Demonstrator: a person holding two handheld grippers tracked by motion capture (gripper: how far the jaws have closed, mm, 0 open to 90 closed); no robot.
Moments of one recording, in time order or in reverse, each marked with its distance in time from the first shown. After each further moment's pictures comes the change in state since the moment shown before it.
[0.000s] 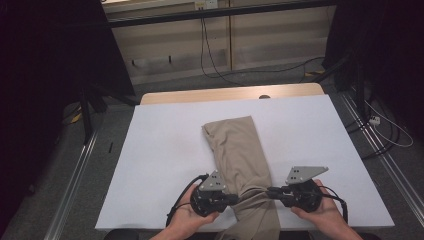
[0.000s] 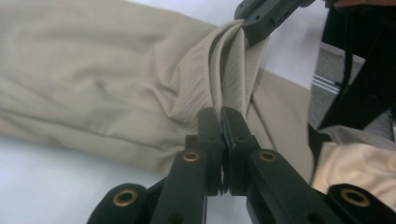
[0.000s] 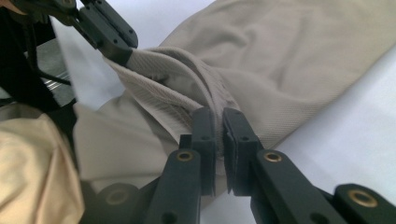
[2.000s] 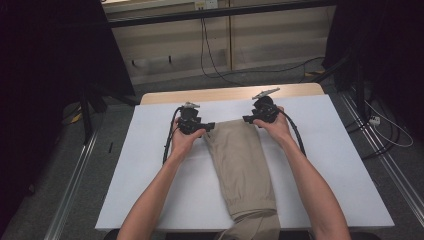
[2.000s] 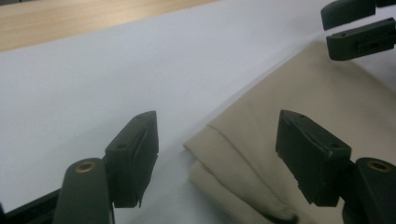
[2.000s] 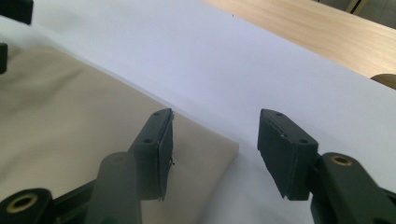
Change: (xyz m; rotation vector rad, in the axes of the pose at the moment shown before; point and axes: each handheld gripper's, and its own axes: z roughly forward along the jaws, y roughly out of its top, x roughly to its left) left arm 0.252 0.056 0.027 -0.089 0.397 -0.320; right arm -0.206 0.132 0.143 0.007 -0.278 0.140
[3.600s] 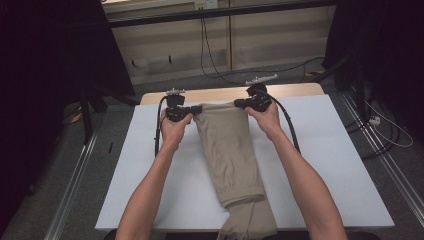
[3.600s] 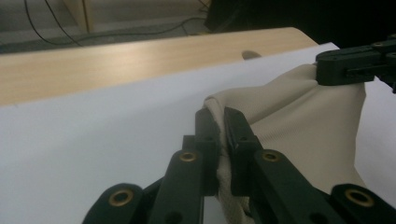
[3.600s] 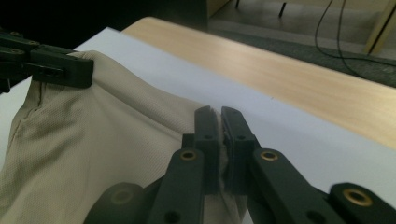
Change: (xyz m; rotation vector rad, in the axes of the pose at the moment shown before) left arm 0.018 0.040 -0.047 -0.148 -0.030 -0.121; right arm 0.028 0.050 -0.028 -0.158 0.092 0.094
